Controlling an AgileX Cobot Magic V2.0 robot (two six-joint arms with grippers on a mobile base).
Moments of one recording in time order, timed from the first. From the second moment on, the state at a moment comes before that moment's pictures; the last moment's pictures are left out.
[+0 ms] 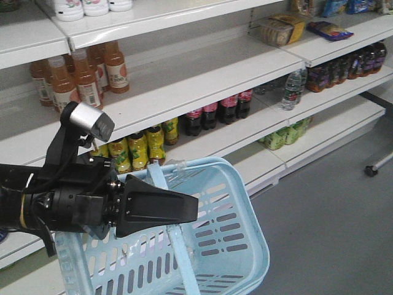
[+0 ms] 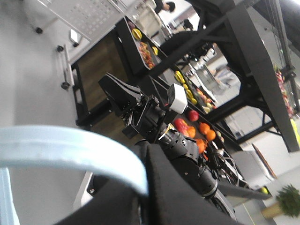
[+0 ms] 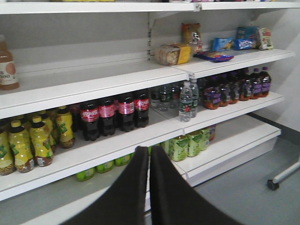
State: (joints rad) left arm -0.35 1.32 -0.80 1.48 -1.18 -2.08; right arm 0.03 -0.01 0.03 -0.23 0.14 0.22
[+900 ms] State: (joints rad) left arm -0.35 1.32 -0.80 1.48 -1.18 -2.08; right arm 0.03 -0.01 0.03 -0.23 0.14 0.22
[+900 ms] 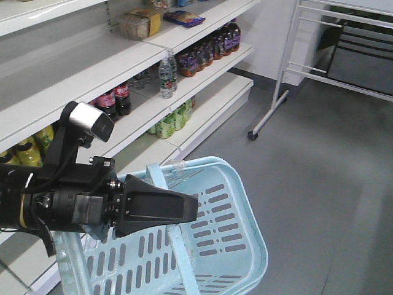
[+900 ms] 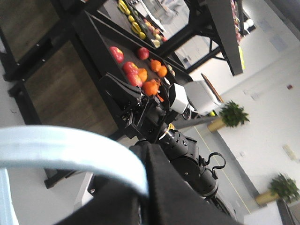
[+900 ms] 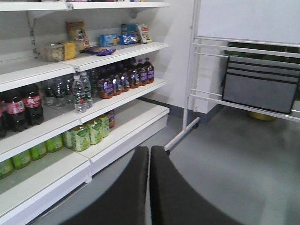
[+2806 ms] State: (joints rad) left arm -0.35 1.32 -0.80 1.48 -1.18 -2.08; right arm 0.03 -0.01 0.03 -0.23 0.14 0.22
